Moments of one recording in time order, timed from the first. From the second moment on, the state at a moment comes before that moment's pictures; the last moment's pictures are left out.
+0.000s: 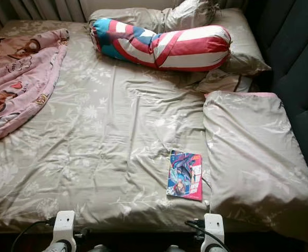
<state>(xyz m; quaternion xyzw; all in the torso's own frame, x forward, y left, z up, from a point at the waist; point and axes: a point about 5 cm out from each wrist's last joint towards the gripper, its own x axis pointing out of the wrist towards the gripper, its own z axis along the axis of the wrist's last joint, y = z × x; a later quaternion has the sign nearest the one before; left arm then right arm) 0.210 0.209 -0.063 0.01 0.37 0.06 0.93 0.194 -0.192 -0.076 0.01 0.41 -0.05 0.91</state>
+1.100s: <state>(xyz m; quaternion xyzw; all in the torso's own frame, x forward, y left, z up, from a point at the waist) 0.187 0.224 -0.074 0.02 0.41 0.10 0.91 0.176 -0.200 -0.085 -0.03 0.45 -0.03 0.89</state>
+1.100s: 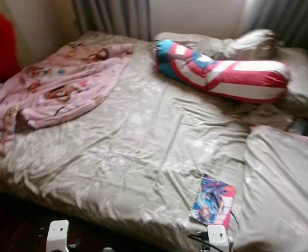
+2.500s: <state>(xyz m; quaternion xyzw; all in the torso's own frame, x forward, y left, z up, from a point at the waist) 0.187 0.213 -0.076 0.02 0.42 0.09 0.90 0.170 -0.199 -0.087 -0.04 0.46 -0.02 0.89</state>
